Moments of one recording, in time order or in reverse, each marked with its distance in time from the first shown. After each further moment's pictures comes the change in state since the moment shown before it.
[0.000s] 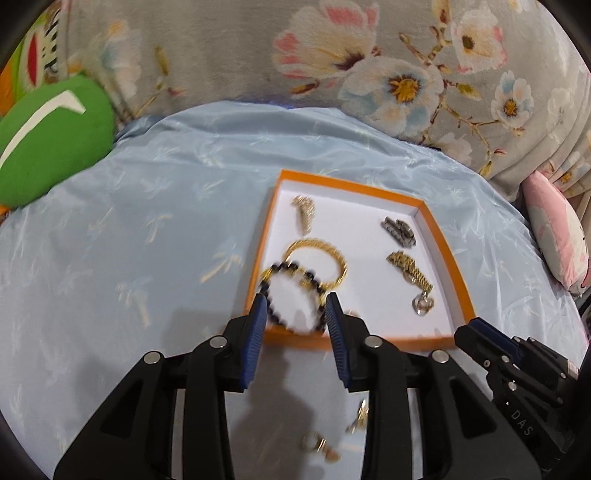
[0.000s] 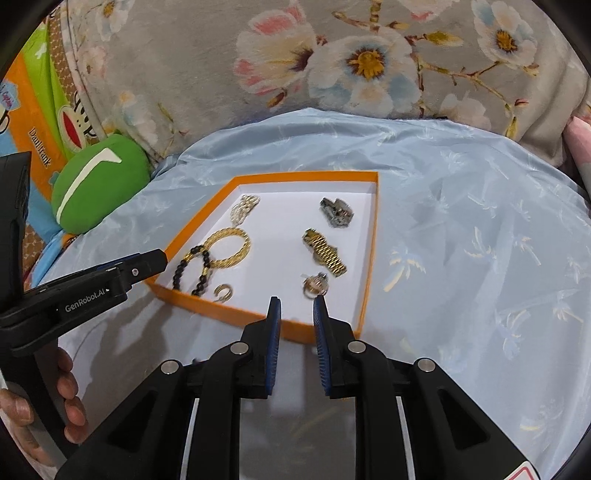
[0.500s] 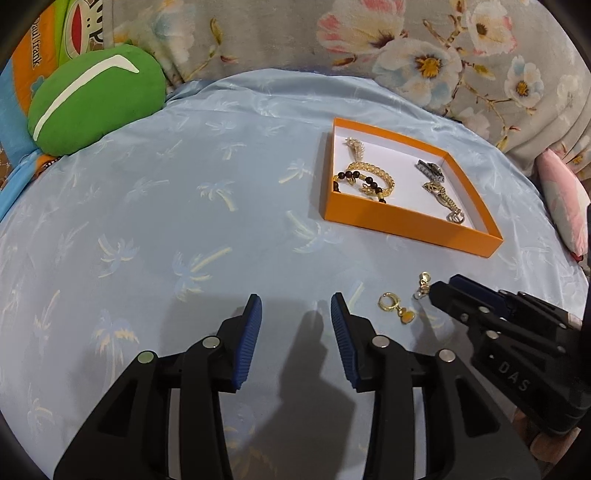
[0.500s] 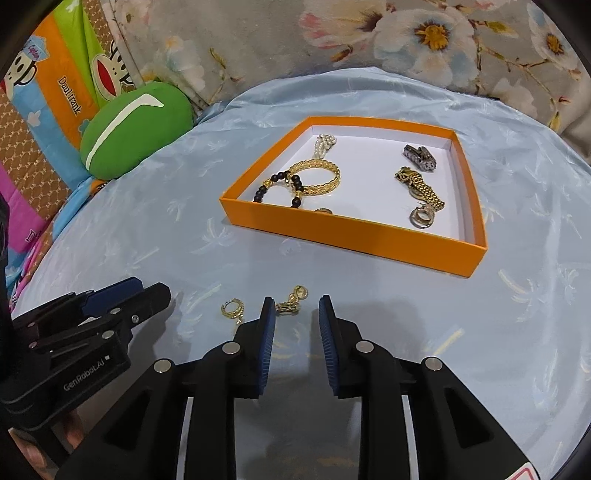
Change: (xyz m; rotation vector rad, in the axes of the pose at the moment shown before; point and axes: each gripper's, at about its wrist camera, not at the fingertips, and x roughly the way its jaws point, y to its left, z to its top) left arm -0.043 0.038 -0.072 -0.016 0.059 0.093; right arm 0.016 0.064 -0.031 -0.060 0.131 0.066
